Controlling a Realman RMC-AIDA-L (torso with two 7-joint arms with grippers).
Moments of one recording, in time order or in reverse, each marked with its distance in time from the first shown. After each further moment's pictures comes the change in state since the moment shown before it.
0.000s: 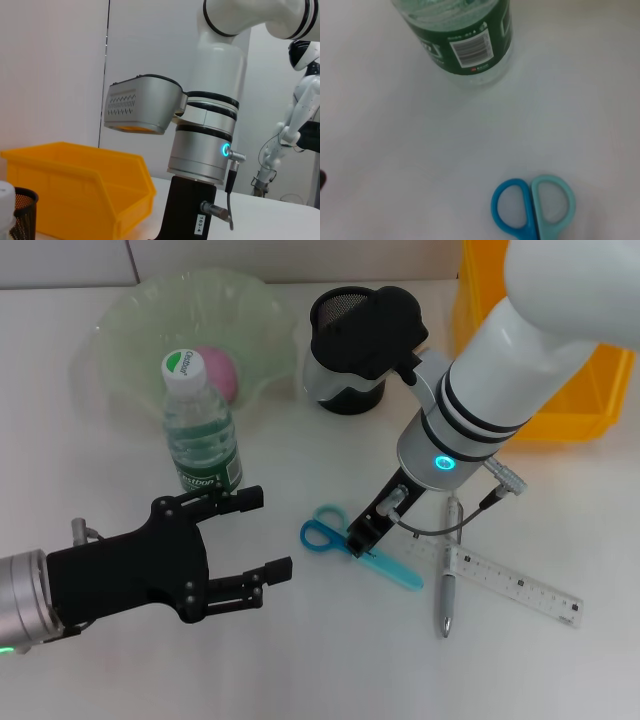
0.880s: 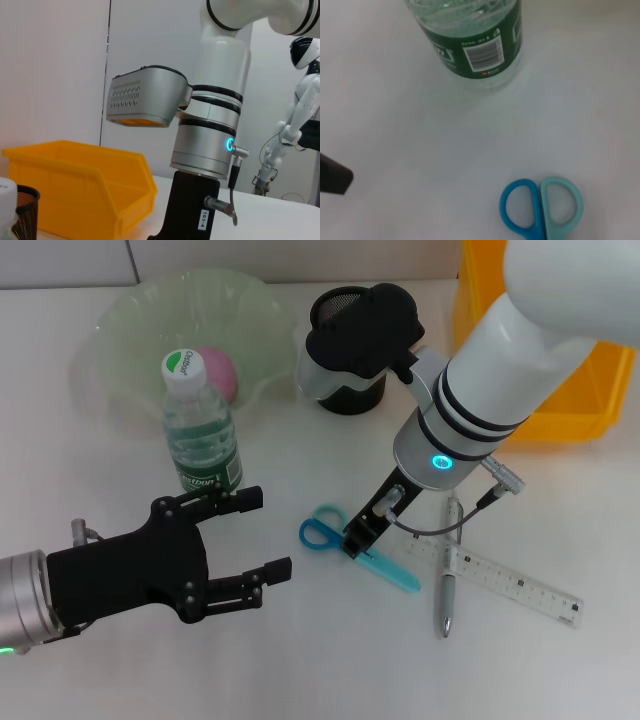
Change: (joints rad) left arm 0.001 0.000 0.000 0.000 0.002 -0.004 0.000; right arm -0.002 0.000 0.000 -0.025 0.001 -0.014 0.002
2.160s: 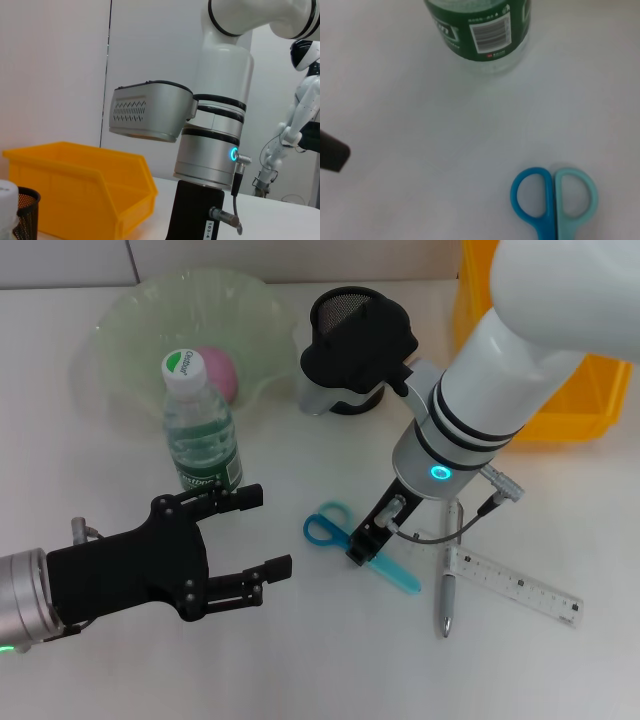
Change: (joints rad) left arm -0.002 0.000 0.000 0.000 -0.004 0.001 -0.003; right arm 0.011 0.001 -0.041 0.022 0.003 0.009 -0.001
